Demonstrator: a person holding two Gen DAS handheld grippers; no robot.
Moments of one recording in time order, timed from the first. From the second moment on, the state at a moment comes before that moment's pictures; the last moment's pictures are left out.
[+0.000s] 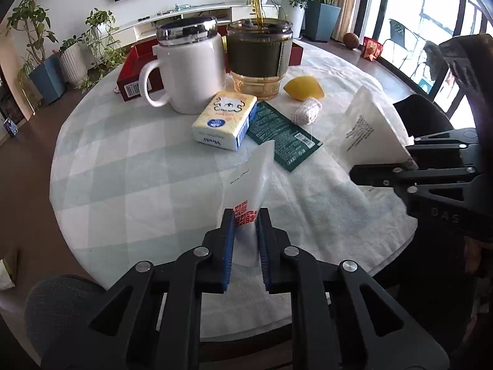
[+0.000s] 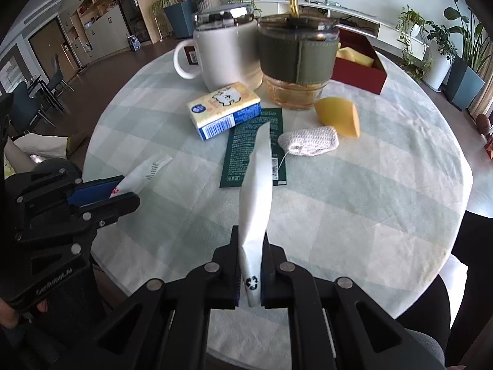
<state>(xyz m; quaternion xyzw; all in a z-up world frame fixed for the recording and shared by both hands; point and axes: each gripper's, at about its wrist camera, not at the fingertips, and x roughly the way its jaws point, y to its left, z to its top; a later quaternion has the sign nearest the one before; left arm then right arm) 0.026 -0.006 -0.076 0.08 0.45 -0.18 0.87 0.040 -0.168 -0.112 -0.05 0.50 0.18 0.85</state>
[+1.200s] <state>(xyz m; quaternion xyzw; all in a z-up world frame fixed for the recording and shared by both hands) 0.252 0.056 0.015 0.07 0.38 -0.14 0.91 0.223 -0.234 -0.029 -0.10 0.42 0.13 0.89</state>
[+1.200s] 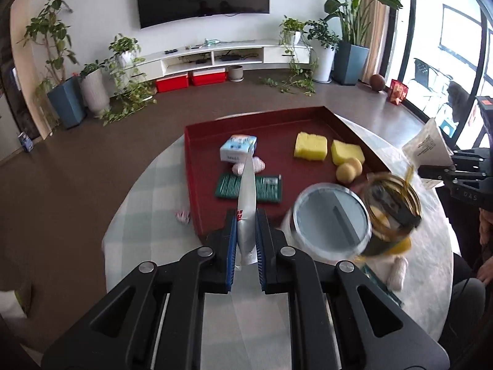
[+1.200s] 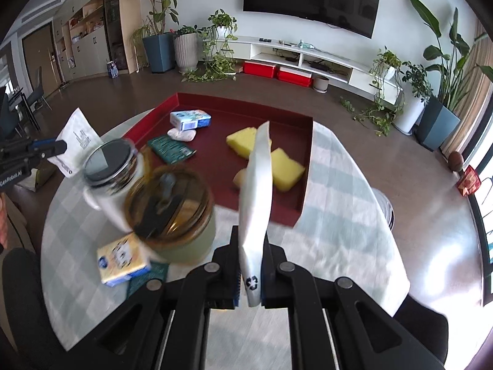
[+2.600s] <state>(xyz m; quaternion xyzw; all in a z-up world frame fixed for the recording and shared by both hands) 0.363 0.047 -0.064 0.12 0.41 -0.10 0.90 0.378 -0.209 -0.108 -0.12 0.47 0.20 0.85</state>
